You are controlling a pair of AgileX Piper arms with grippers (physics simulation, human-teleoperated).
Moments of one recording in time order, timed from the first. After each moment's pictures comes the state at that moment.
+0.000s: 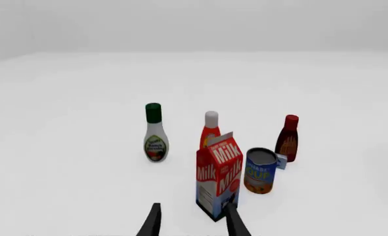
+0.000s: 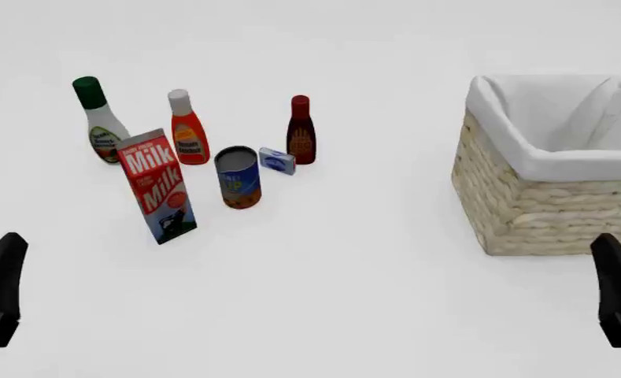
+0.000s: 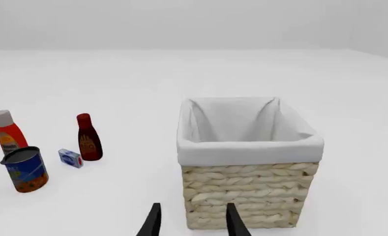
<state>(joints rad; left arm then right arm) 0.00 0.00 0.00 -0.01 0.00 0.00 0.01 0.00 -0.01 0.00</state>
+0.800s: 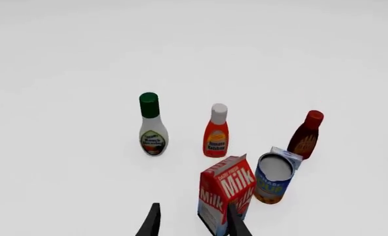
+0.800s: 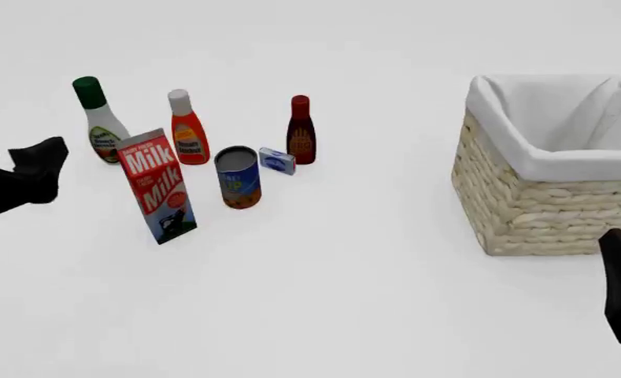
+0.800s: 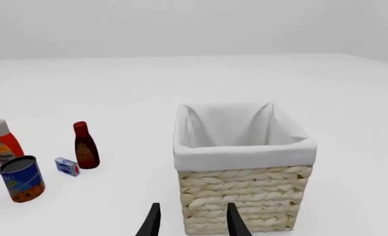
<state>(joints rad) 0.02 0.81 -0.38 -0.18 -0.02 -0.02 0.00 -0.01 -0.02 0.02</state>
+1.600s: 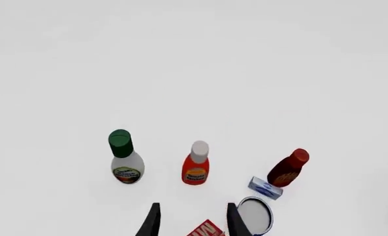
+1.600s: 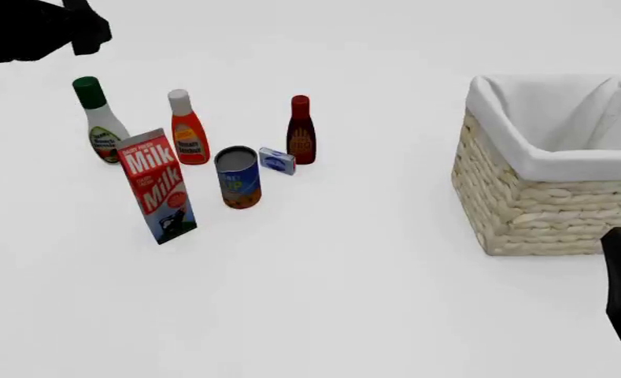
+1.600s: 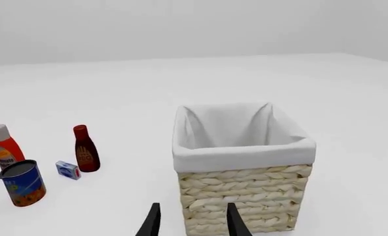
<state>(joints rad) -0.04 1.32 -1.16 0.30 -0.10 -0.03 0.00 -0.01 -0.03 0.04</state>
